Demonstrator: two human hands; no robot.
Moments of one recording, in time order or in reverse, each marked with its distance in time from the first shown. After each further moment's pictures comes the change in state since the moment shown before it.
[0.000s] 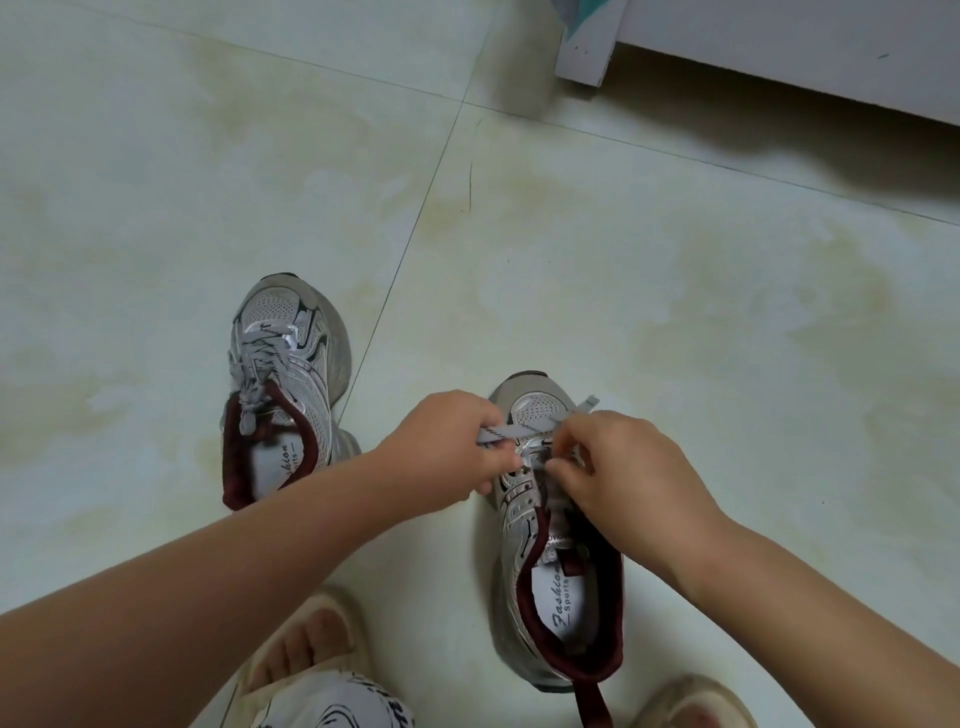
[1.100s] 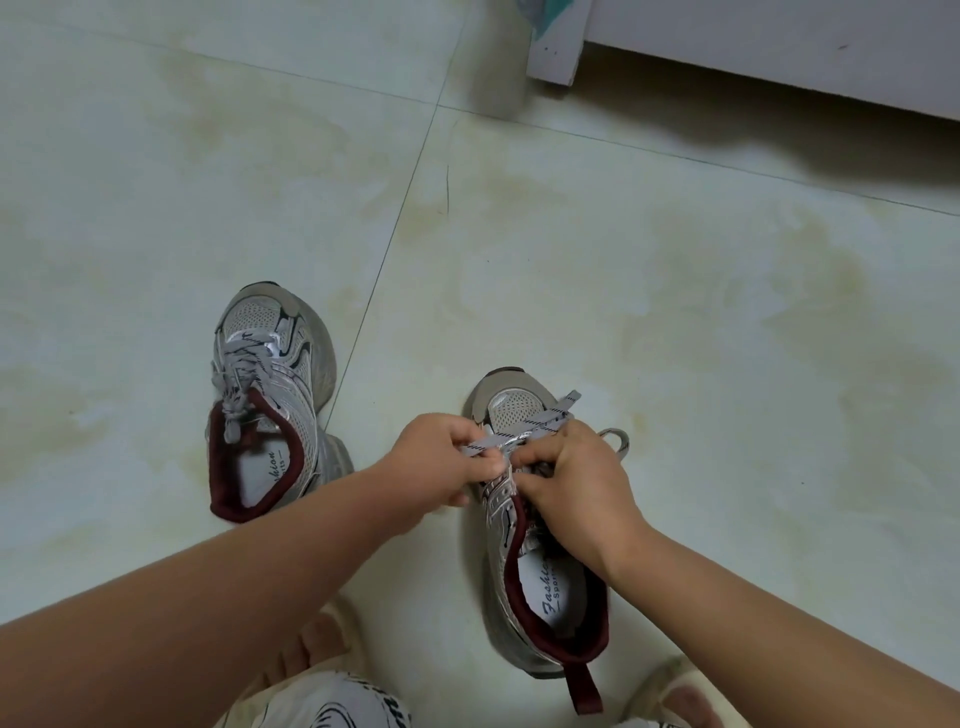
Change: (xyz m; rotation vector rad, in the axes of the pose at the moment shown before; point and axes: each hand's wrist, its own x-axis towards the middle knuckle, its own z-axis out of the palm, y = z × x) left_hand 0.007 -0.014 0.021 -0.441 -0.005 -0.210; right_hand 0.007 0.009 0.049 0.377 0.074 0.116
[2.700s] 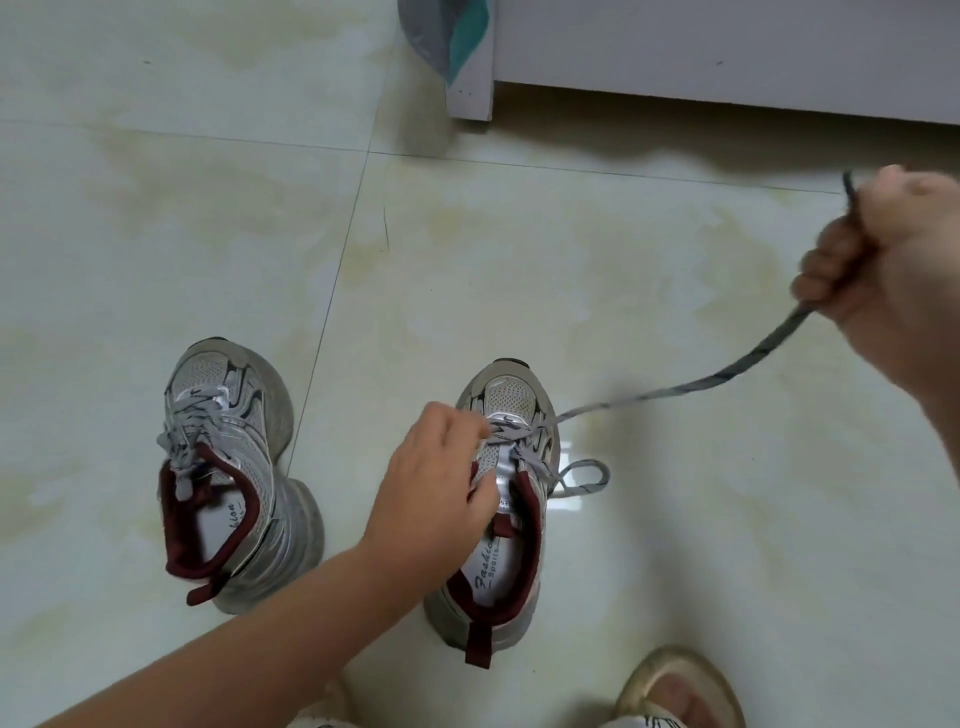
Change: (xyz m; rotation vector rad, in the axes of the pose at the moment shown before) left_hand -0.023 0.013 0.036 0.810 0.368 0.620; right_hand -0.013 0.010 -0.204 0.944 0.557 0.030
